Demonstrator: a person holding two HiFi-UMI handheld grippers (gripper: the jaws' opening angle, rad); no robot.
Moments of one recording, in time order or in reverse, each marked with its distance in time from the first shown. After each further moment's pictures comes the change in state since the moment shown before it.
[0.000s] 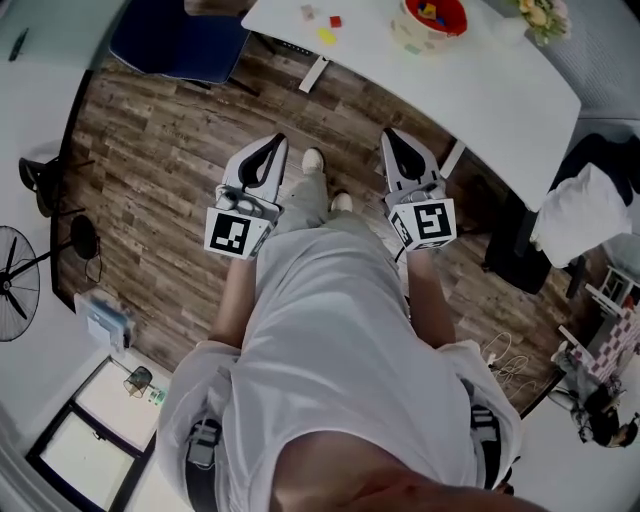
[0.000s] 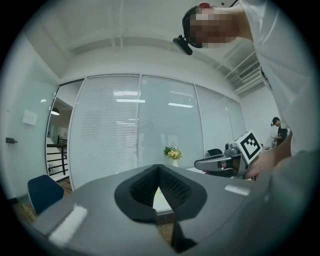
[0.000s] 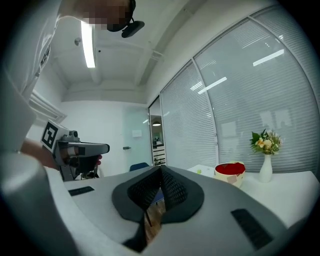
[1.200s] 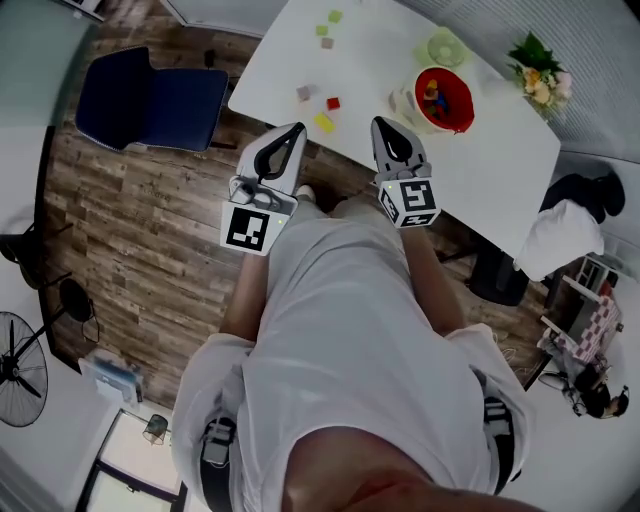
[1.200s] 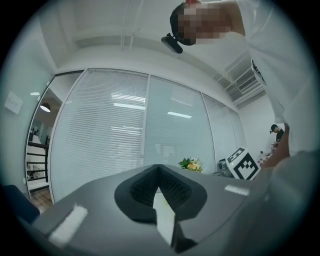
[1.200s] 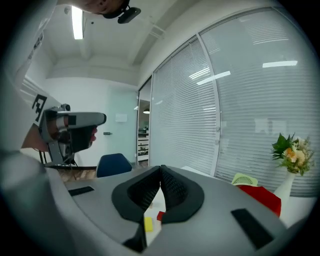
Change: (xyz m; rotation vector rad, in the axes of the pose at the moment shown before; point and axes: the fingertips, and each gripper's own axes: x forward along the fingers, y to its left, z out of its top) left arm 0.217 0.196 0.023 -0.061 -0.153 -0.090; right arm 0.275 -0.128 0.001 -0.097 0.129 -0.134
